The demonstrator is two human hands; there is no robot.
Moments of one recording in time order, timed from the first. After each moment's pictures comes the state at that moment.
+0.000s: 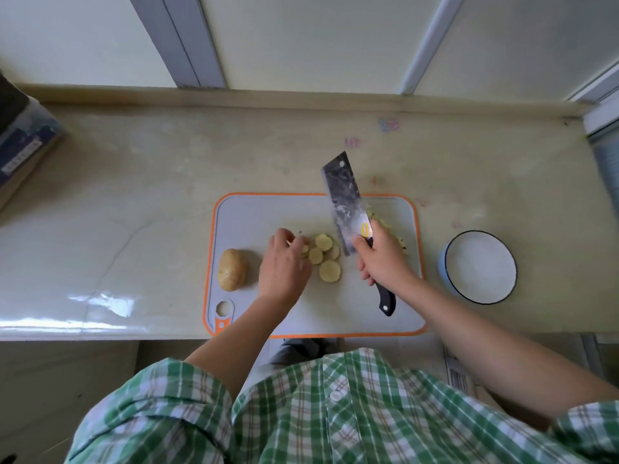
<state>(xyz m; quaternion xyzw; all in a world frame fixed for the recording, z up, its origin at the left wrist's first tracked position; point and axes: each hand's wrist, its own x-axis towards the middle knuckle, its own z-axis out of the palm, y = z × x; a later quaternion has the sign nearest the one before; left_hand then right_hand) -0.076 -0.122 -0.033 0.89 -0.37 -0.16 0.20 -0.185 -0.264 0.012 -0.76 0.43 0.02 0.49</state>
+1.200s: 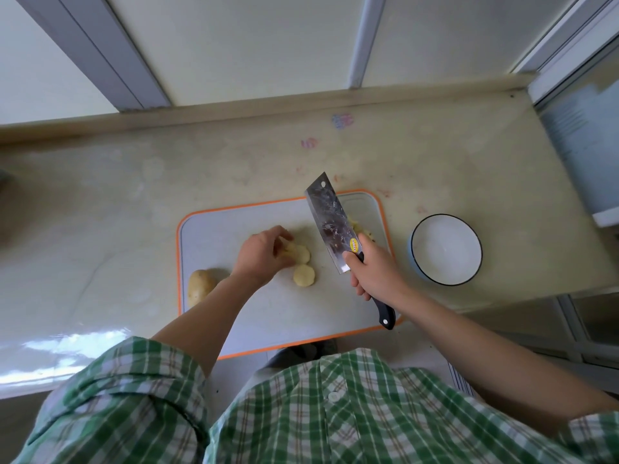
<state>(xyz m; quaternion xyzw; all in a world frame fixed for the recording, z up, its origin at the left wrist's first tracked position) -0.041 -0.160 -0.024 0.83 -0.40 -0.33 0.22 -0.230 -0.273 0.012 -0.73 0.46 0.03 0.51</state>
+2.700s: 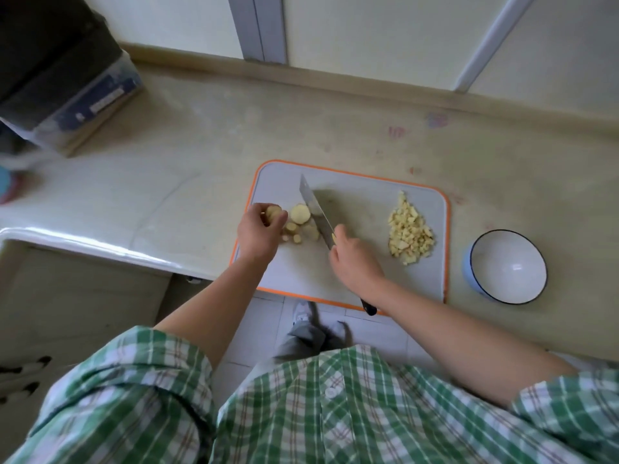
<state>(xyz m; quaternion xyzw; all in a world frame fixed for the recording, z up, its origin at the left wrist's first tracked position) -0.057 -0.058 -0.017 0.83 0.02 -0.21 0.52 -0.178 -0.190 -0.012 -0.93 0.23 0.12 0.27</state>
